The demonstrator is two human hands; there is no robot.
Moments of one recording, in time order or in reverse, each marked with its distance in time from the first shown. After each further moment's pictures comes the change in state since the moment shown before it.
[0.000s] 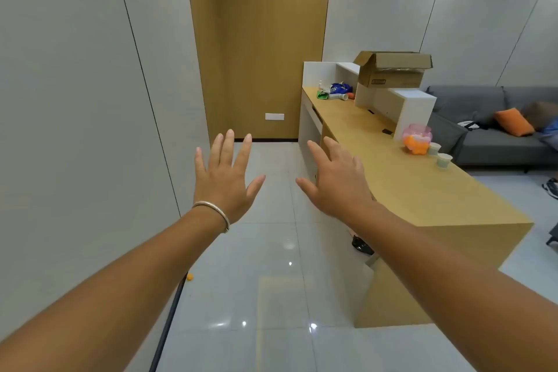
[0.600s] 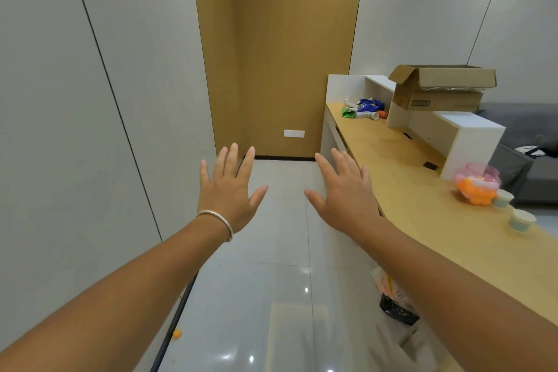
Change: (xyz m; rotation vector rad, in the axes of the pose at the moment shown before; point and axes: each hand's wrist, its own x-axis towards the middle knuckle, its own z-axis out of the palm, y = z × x) left_hand 0.271 0.009 0.177 0.063 -0.065 -0.084; right_hand 0.299 0.118 0.132 -0.013 0.001 -0.069
